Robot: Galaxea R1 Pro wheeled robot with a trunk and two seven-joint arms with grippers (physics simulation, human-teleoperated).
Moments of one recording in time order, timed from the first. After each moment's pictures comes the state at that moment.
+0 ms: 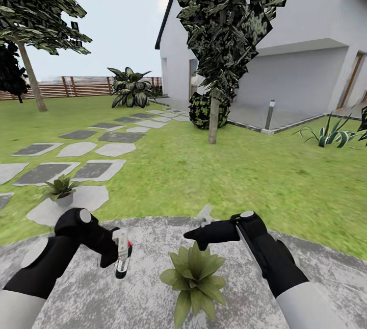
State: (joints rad) left arm -0.56 0.26 -0.18 -1.37 -0.83 0.44 -1.56; right arm -0.59 -0.03 0.27 -1.20 0.12 0.71 1.04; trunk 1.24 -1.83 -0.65
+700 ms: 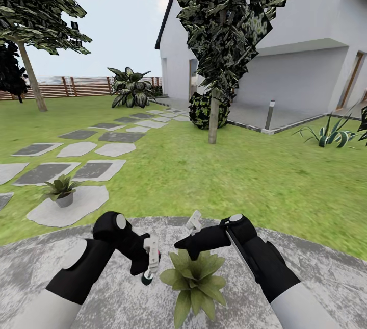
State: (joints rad) left arm -0.56 0.07 -0.30 -1.37 -0.95 0.45 -1.56; right arm -0.59 -0.01 0.38 -1.20 0.12 0.71 1.04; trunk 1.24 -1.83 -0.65
